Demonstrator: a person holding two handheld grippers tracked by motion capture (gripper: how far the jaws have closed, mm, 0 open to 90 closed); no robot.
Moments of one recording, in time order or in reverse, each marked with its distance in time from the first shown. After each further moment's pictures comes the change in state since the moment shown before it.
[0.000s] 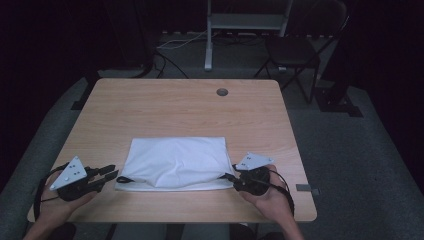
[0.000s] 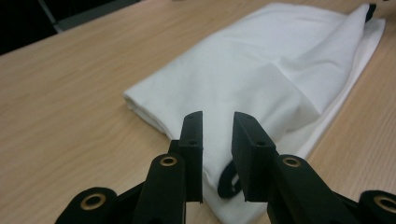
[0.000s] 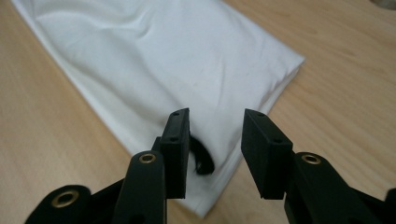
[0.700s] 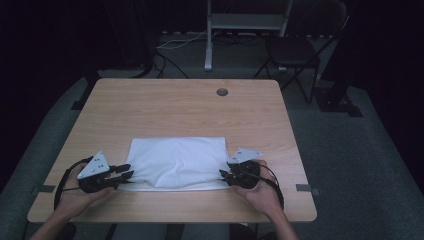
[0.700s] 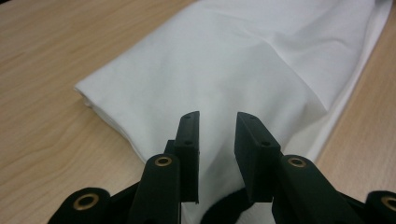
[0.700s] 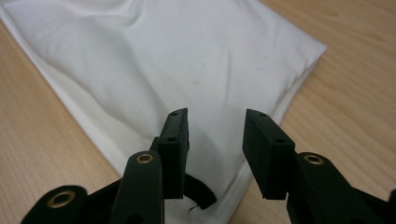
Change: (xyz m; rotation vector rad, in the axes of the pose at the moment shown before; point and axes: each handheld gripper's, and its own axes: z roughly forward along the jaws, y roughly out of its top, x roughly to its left) left arm -0.013 -0.004 0.038 0.150 -0.089 0.023; right arm 0.003 -0.004 0.028 0.072 0.022 0.017
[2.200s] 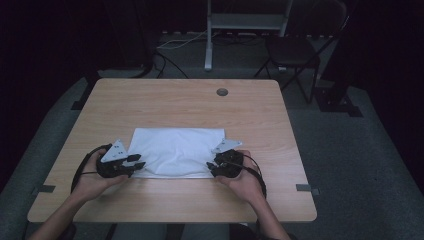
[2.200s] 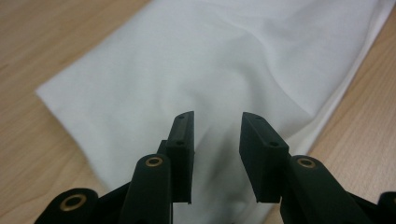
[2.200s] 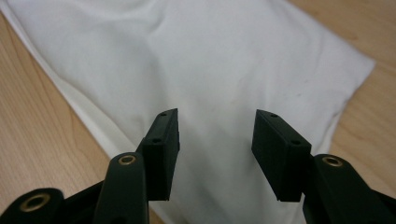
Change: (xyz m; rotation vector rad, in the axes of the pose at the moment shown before) left arm 0.013 0.031 0.043 0.115 0.001 0.048; right arm 0.002 0.034 0.042 0.019 -0.027 -0.006
